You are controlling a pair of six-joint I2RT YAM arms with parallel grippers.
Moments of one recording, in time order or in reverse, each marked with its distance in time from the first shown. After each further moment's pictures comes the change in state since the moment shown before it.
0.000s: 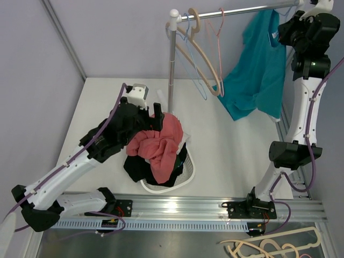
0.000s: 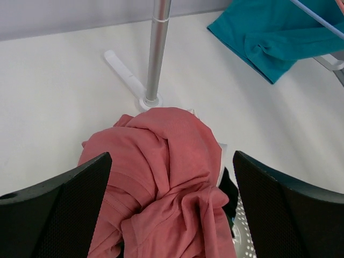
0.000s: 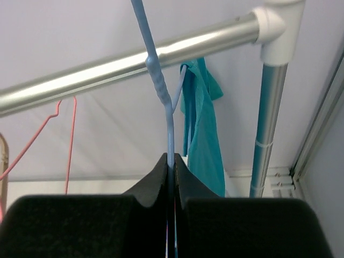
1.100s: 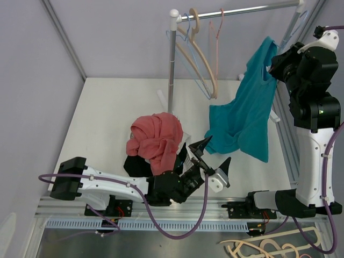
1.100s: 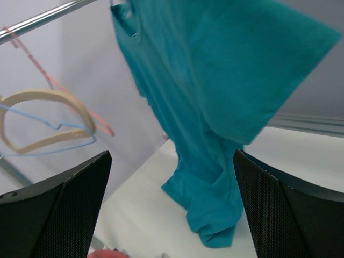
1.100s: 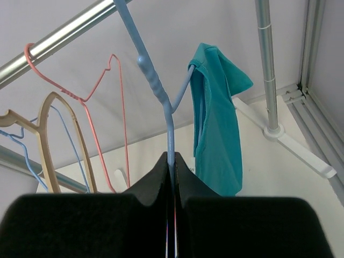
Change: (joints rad) left arm -0.787 0.381 -0.233 1.345 -0.317 1.058; right arm 0.282 -0.552 -0.402 -0.264 0.427 0.227
